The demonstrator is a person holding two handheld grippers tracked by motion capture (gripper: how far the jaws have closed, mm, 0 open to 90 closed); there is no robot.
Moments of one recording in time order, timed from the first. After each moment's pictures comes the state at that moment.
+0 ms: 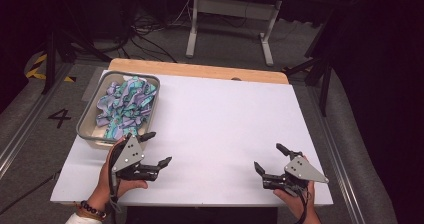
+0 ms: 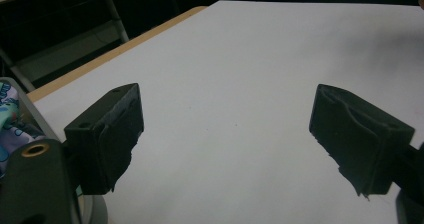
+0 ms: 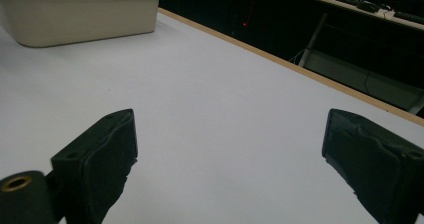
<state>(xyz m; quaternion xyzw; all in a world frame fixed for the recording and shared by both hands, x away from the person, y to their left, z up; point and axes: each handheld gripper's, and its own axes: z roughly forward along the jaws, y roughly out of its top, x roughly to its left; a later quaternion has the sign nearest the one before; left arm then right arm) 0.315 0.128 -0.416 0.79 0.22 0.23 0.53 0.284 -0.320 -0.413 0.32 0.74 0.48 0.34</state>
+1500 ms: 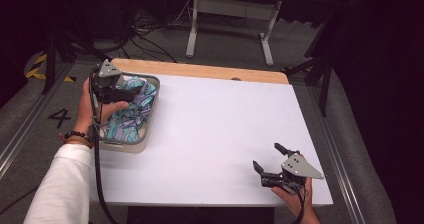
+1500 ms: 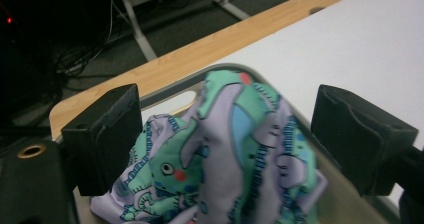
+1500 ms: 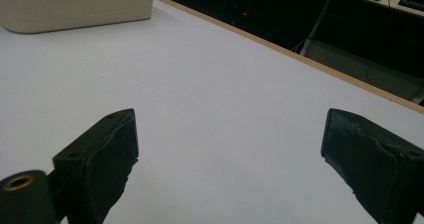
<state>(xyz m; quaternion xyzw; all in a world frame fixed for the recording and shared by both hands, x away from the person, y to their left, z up) 0.492 0.203 -0.361 0.78 0.41 0.26 0.41 0.293 -0.319 -0.422 0.33 0.75 0.46 0.34</state>
